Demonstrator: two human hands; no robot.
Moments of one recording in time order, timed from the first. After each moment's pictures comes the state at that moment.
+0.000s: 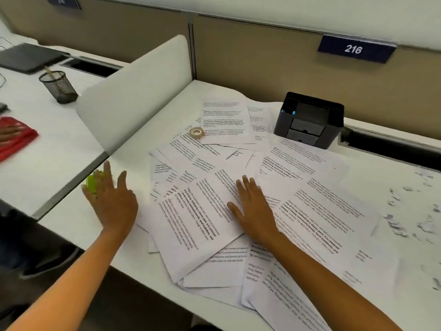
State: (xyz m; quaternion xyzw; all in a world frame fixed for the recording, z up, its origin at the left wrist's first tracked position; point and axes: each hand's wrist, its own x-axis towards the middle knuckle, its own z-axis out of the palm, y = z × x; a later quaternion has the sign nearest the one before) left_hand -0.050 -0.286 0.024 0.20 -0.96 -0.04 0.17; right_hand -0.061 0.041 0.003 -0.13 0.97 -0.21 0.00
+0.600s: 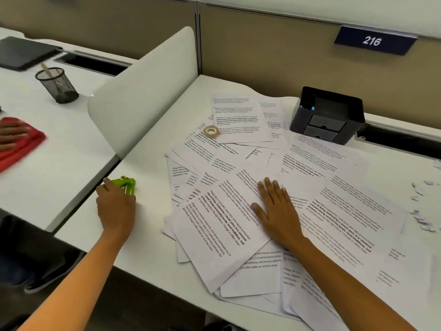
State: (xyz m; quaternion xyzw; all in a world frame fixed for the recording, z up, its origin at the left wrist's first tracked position) left_hand -0.072 -0.343 0.023 0.27 -0.93 -0.21 0.13; right_hand -0.066 0.029 -0.018 -0.09 0.99 -0.11 -0.02
